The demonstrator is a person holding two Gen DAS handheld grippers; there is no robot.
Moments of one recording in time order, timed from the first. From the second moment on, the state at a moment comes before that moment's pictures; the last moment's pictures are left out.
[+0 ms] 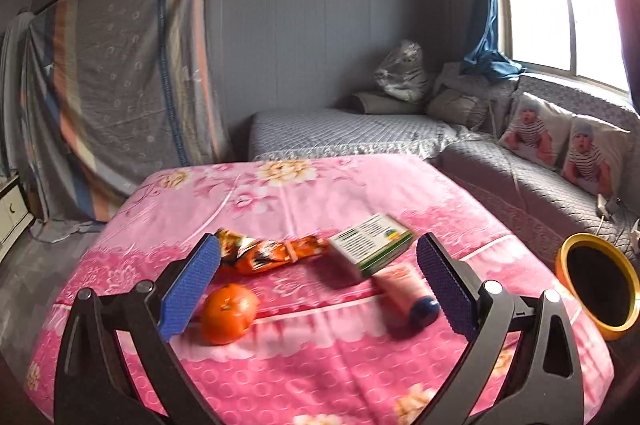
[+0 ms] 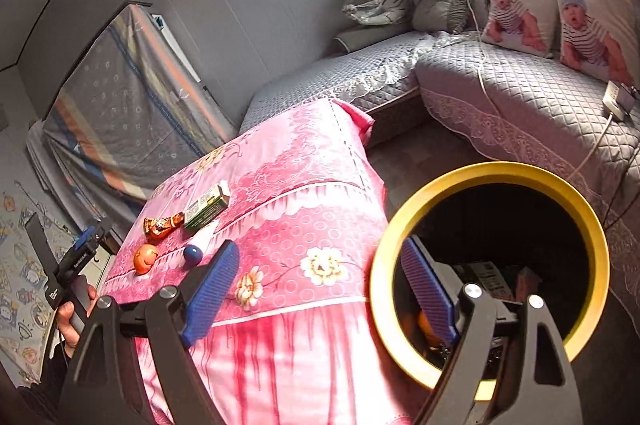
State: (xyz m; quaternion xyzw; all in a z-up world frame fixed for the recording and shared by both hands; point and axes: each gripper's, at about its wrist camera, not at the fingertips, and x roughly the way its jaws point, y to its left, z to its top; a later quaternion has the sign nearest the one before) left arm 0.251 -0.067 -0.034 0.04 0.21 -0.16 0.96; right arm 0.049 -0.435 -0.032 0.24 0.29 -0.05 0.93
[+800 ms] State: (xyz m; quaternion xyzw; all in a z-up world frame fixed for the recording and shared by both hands) left arm 0.354 -0.007 -0.125 0.00 0.40 -0.12 0.91; right arm 0.125 -0.336 -0.034 0.15 0.35 0.05 0.92
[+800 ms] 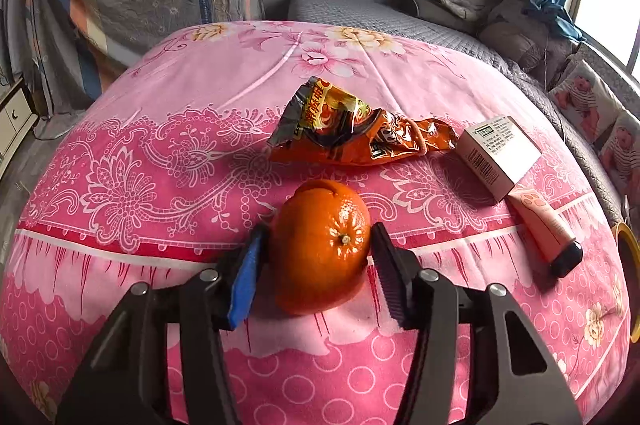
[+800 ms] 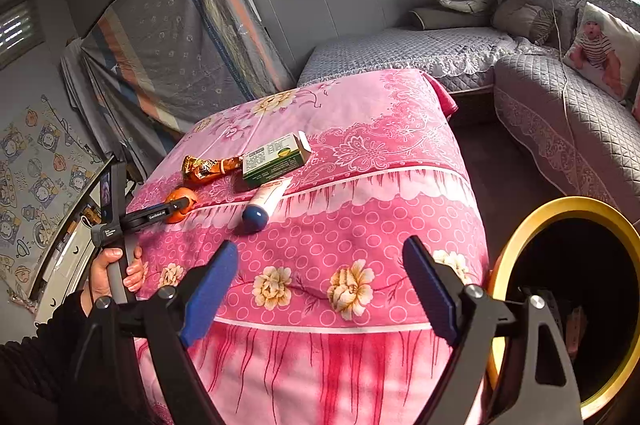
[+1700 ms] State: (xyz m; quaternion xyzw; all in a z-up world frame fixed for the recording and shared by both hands) left arm 0.250 0.014 -0.040 -0.04 0.28 -0.16 0.95; right arm 0.279 -0.217 -0.102 0.03 0.45 0.06 0.89
